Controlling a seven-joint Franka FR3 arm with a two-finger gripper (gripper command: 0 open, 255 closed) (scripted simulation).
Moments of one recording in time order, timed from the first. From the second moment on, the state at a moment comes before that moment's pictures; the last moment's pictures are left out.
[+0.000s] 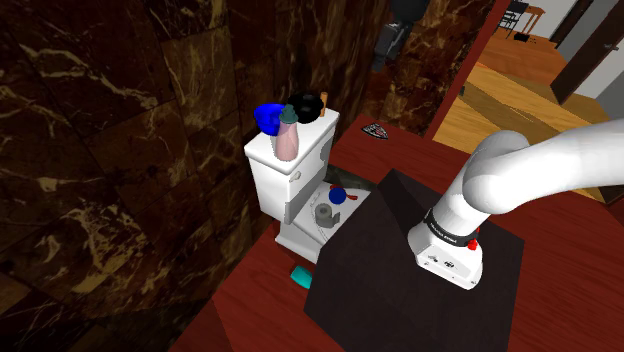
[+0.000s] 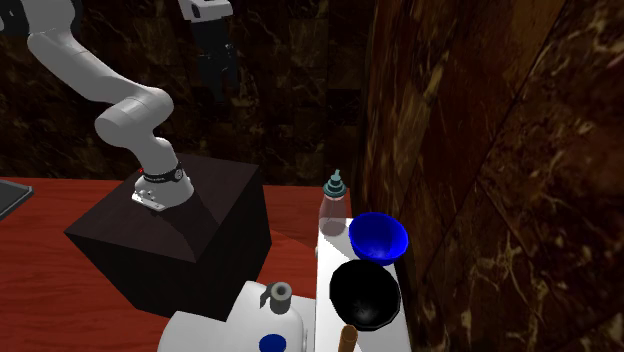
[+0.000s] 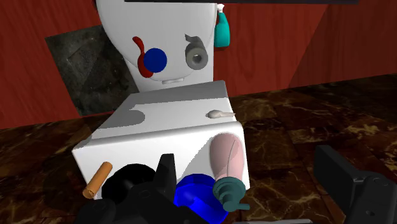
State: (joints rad) arm 0.01 -0.79 -0.03 -2.36 -0.08 1.70 -0.09
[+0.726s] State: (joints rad) arm 0.01 -0.57 -0.02 -2.45 -0.06 2.04 -0.02
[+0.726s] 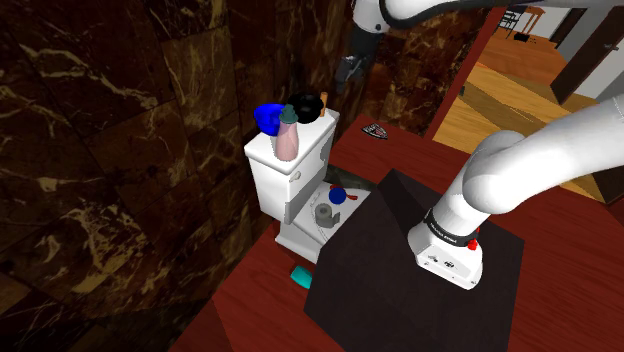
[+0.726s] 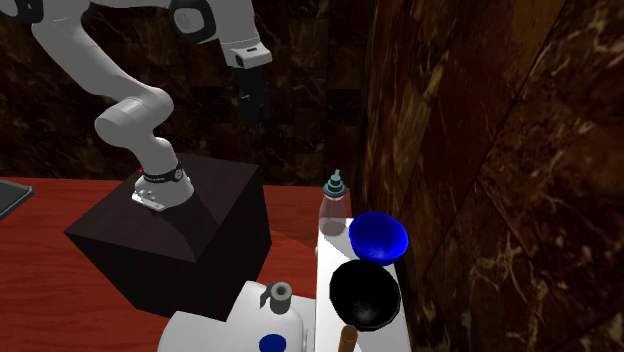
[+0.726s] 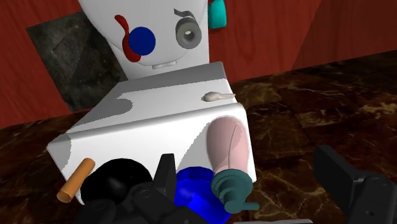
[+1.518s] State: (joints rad) arm 0.01 -0.14 0.00 -2.38 -0.06 2.44 0.07
